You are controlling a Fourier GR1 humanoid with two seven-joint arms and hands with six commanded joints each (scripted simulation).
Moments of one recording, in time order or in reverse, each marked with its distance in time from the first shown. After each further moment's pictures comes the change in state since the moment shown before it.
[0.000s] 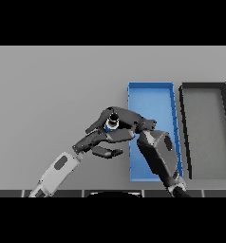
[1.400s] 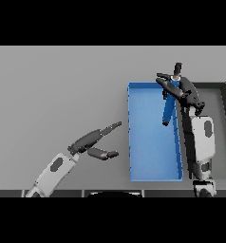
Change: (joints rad) left arm 0.028 0.047 0.007 -0.051 -0.013 0.007 -0.001; right arm 0.073 -0.336 -0.301 0.452 0.245 -0.325 0.012
